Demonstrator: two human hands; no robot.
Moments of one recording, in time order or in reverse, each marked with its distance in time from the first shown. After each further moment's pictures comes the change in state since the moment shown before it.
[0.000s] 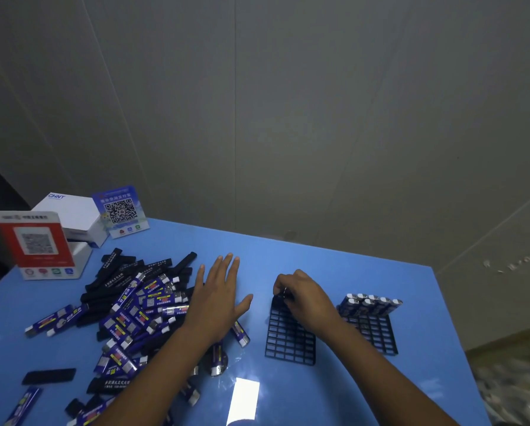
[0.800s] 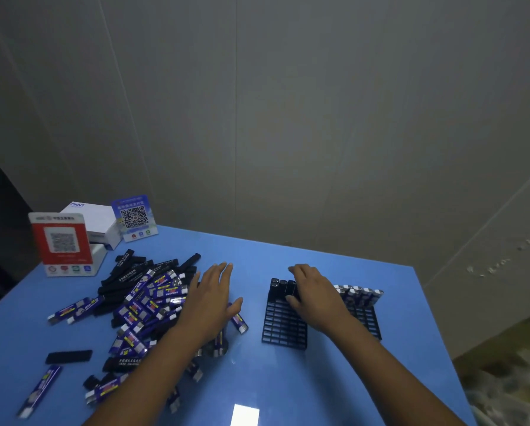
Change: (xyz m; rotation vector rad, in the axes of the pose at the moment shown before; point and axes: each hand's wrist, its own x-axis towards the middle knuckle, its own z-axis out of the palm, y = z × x) left_hand -0.057 0.015 -0.045 -0.035 -0.021 -0.020; right_hand -0.063 -0.028 -0.037 -0.267 0.074 0.052
